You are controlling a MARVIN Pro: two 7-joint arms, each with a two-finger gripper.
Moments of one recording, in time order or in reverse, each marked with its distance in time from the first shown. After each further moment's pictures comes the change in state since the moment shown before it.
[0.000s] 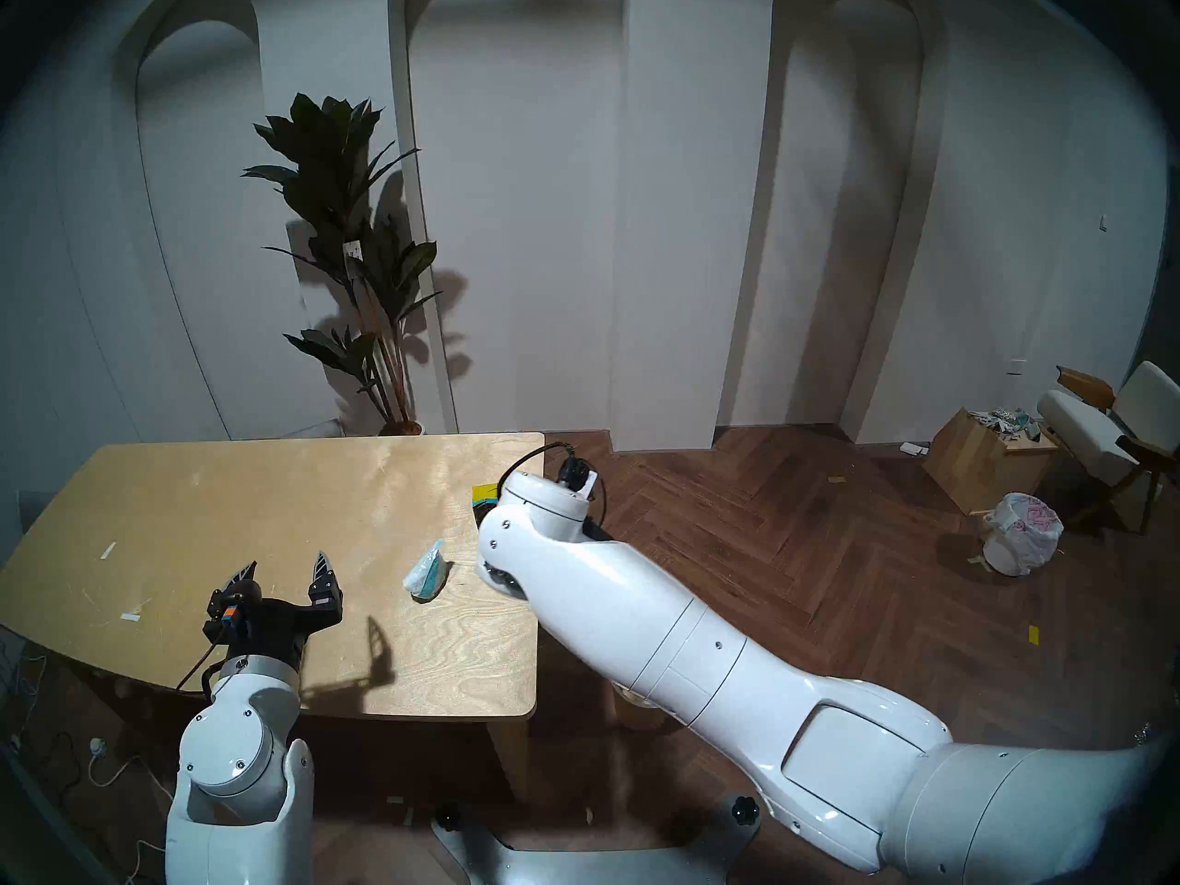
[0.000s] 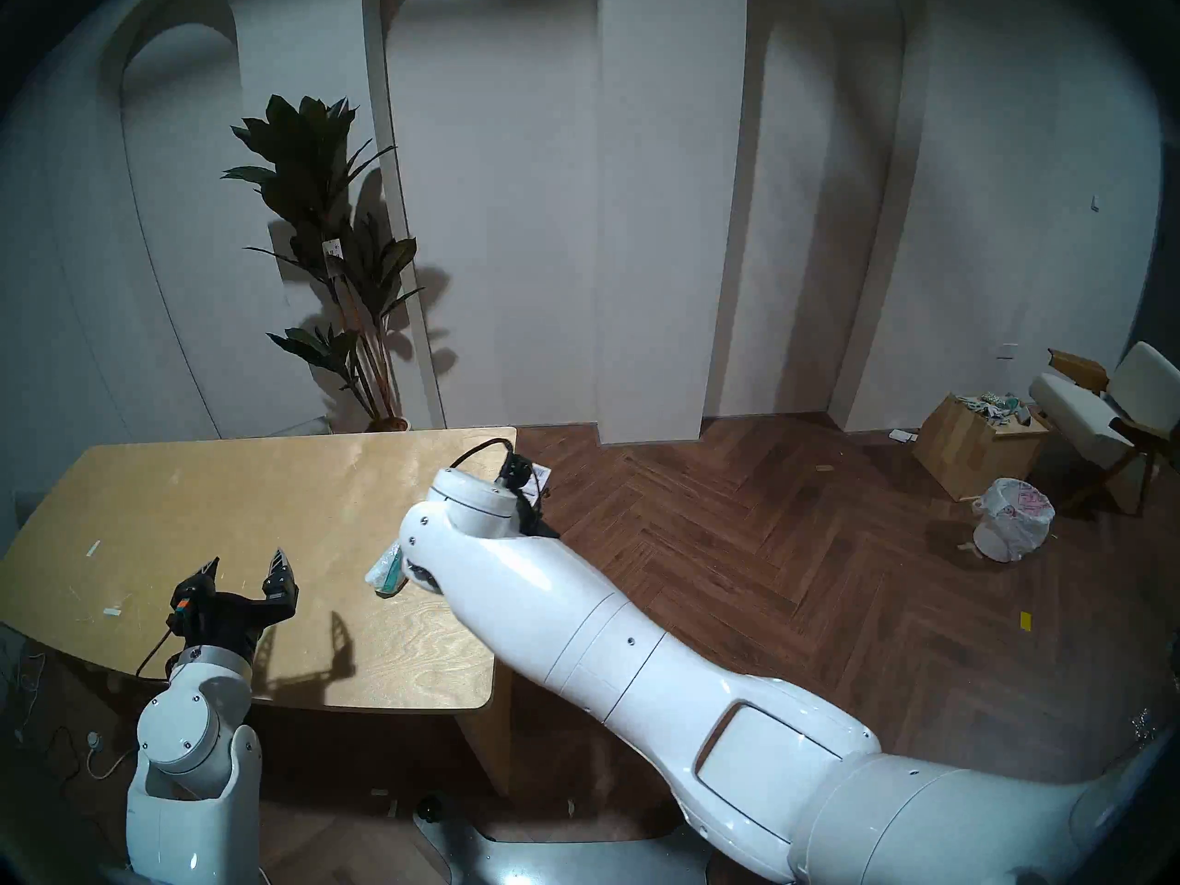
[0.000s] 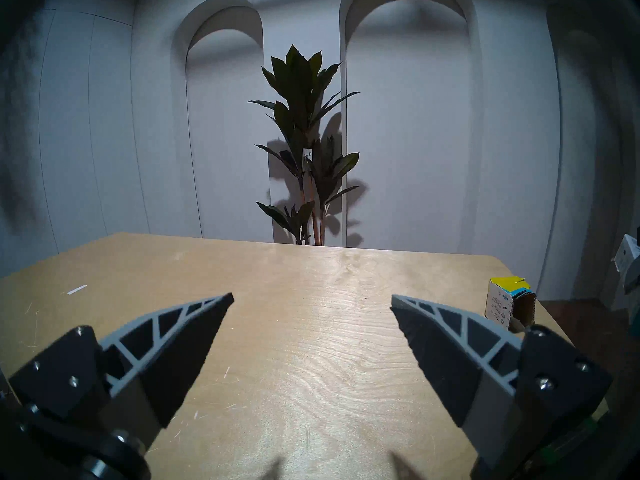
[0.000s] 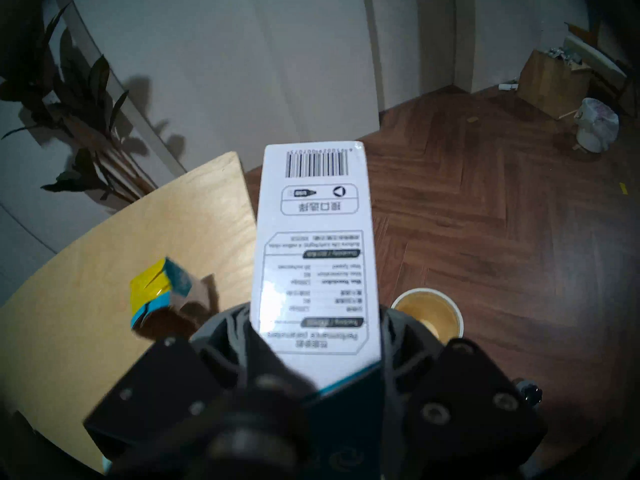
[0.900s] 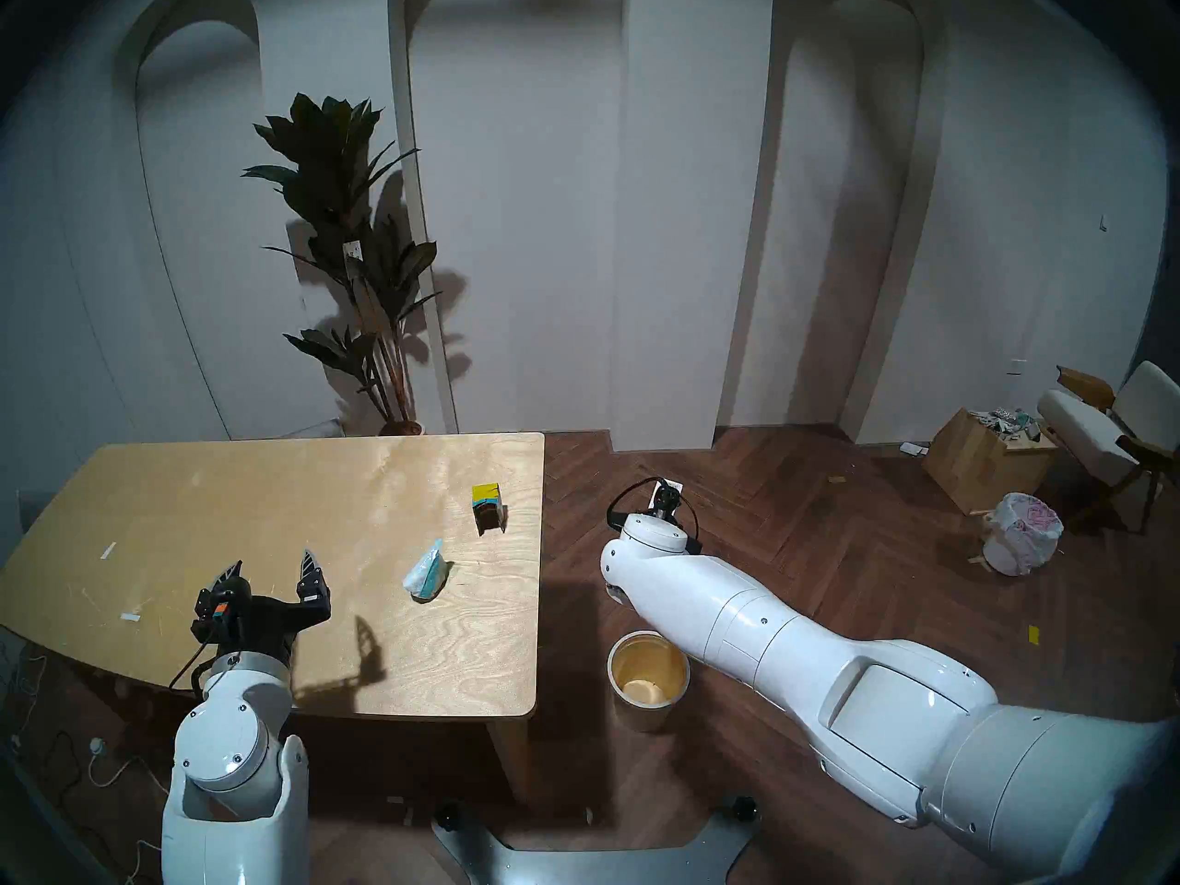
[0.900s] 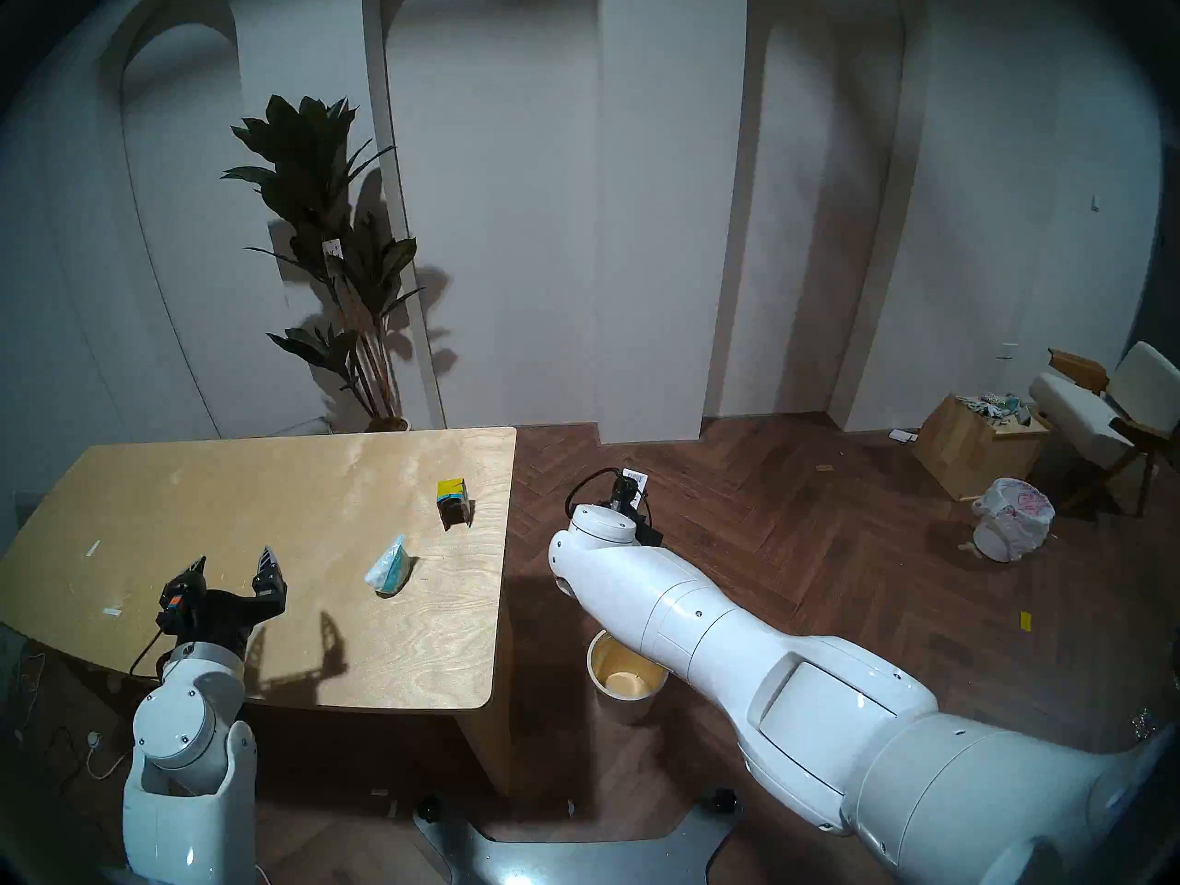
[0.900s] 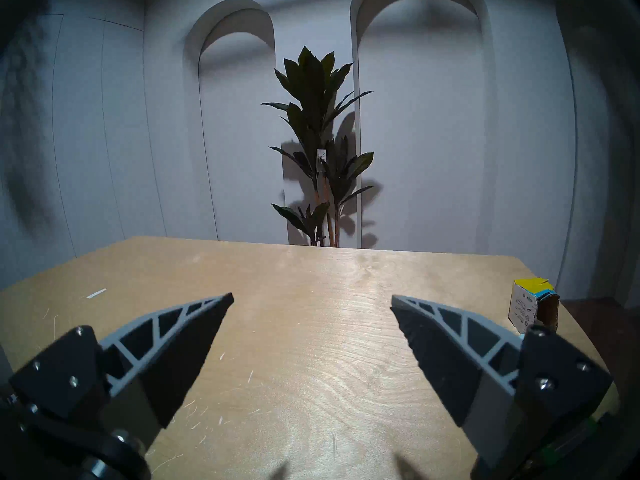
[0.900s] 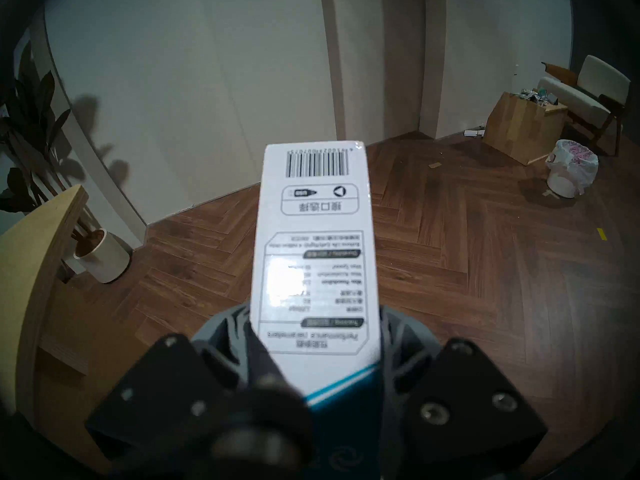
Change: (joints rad) left arm -0.009 0.001 -0.016 0.000 0.018 0.013 0.040; right arm 0.085 0.099 -0.044 0.538 -0.060 -0.205 0.462
